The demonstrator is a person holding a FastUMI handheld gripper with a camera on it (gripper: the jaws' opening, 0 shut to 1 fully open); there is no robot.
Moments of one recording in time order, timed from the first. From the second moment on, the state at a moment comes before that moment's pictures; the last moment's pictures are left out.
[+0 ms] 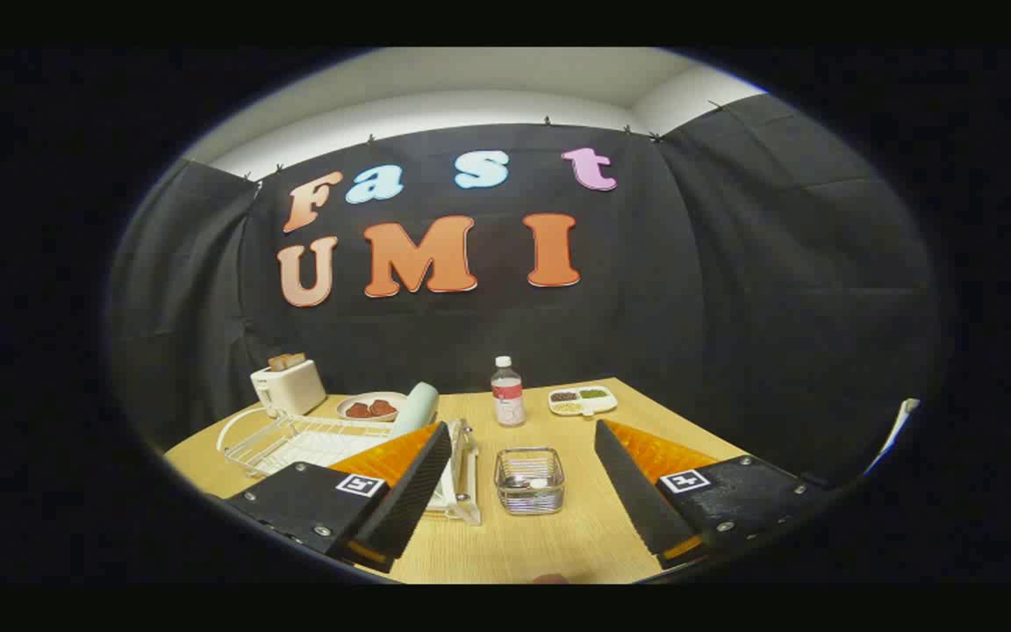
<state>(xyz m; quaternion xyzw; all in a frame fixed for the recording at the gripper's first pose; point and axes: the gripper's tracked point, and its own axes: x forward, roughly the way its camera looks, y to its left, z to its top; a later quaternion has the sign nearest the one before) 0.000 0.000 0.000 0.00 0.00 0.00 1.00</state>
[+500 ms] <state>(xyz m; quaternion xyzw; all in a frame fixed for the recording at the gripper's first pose) -0.006 0.005 0.002 -0.01 0.00 0.00 1.00</state>
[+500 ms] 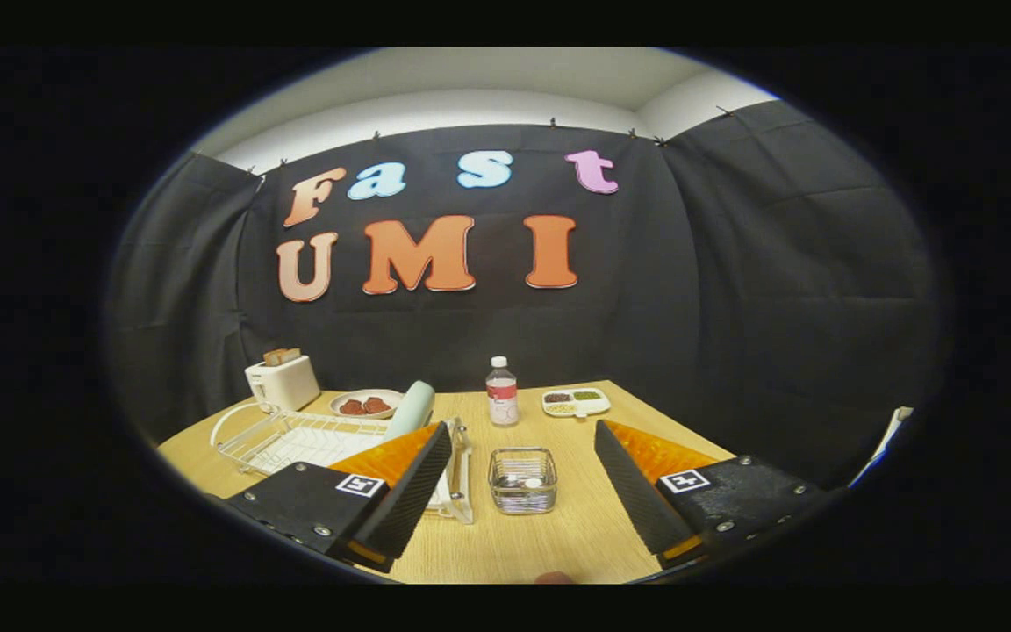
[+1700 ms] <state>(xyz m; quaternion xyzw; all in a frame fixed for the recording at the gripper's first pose) 0.061 0.116 -0.038 -0.03 0.10 0.06 0.99</state>
